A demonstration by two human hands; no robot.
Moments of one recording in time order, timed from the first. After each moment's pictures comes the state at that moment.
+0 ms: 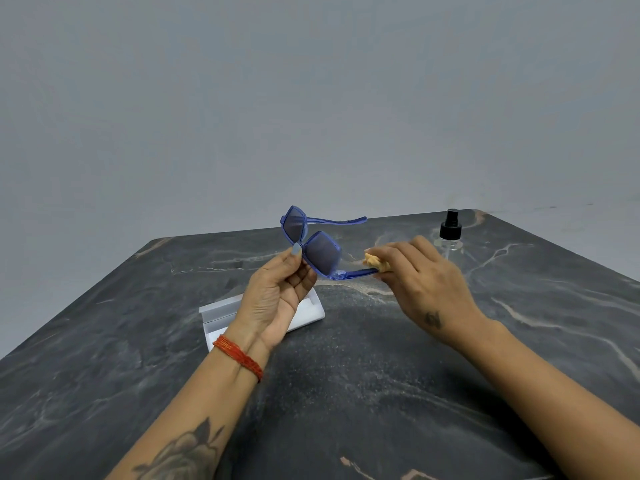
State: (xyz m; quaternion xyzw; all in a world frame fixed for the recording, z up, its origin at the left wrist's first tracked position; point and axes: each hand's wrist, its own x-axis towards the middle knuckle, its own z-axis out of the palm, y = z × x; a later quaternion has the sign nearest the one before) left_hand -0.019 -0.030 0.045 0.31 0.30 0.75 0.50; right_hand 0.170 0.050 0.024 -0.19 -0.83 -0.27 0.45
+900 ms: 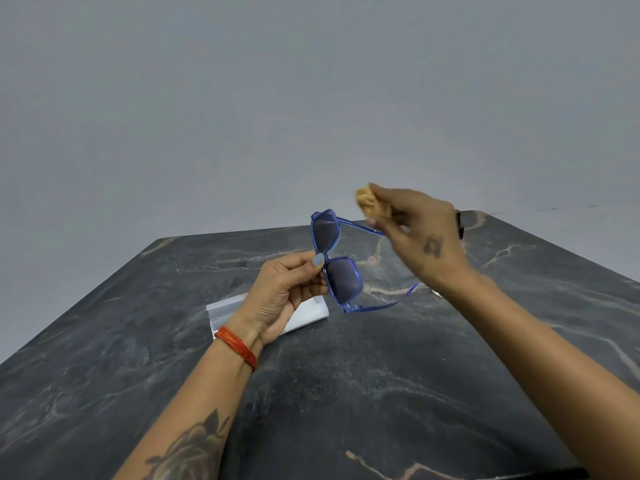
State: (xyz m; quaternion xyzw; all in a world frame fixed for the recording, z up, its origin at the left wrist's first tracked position) left_hand -0.036 -0.033 0.041 0.51 0.36 0.63 0.47; right_hand 0.143 0.043 0.082 -0.24 -0.77 0.06 0.58
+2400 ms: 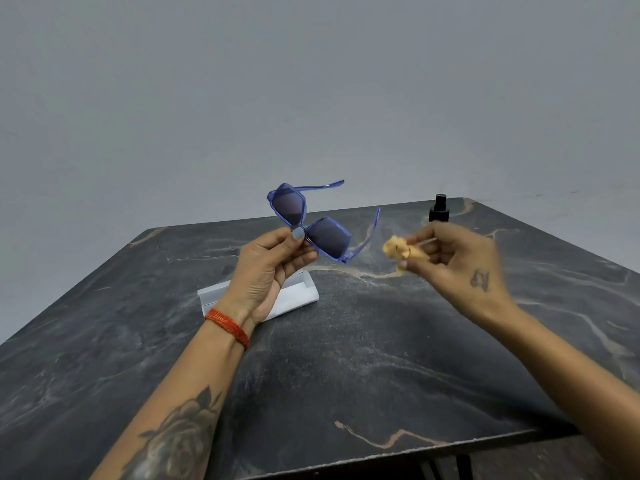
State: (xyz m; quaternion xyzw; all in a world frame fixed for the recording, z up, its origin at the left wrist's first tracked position) left_hand -0.027 -0.038 0.049 0.43 0.35 0.71 0.44; right_hand 0.201 0.014 0.041 -0.33 -0.75 0.18 0.55
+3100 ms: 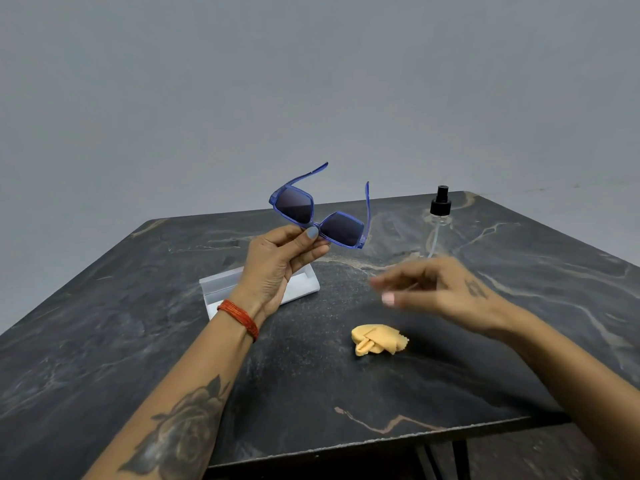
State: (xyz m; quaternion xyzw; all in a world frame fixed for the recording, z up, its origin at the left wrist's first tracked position) left_hand -0.018 -0.036 0.042 0.43 0.36 0.71 0.43; right_hand 0.205 -0.008 0.038 -0.30 -0.83 0.37 0.30
